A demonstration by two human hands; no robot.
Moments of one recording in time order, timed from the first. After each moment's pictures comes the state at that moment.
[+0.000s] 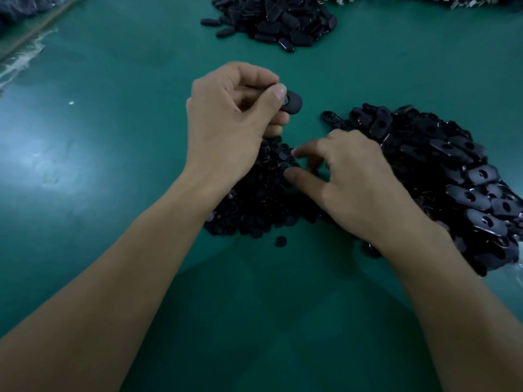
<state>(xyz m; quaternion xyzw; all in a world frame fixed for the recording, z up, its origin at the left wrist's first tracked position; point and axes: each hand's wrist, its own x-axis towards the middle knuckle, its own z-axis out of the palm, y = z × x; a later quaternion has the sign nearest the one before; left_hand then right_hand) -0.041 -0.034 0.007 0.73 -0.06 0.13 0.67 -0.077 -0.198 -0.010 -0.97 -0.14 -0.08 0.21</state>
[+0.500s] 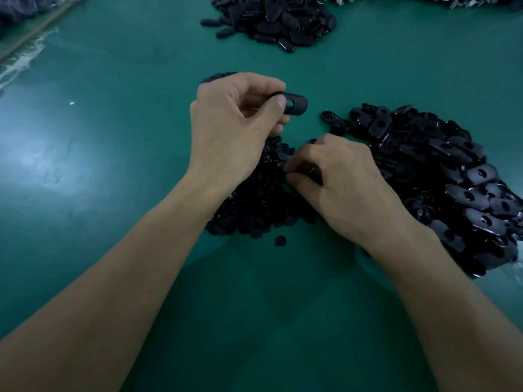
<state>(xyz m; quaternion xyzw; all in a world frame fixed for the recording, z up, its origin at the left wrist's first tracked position) -0.042 -0.036 0.004 0.74 -0.07 0.12 0.65 -0.081 -0.193 -0.013 -0.95 -0.15 -0.07 0.25</state>
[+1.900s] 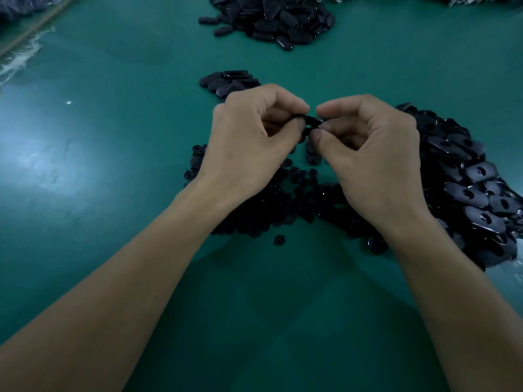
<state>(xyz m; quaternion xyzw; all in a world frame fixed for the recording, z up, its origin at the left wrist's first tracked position) -0.046 -0.042 -0.004 0.81 -0.15 0.12 0.56 -0.075 -0.195 -0.003 -0.84 -0.06 -0.21 0.50</state>
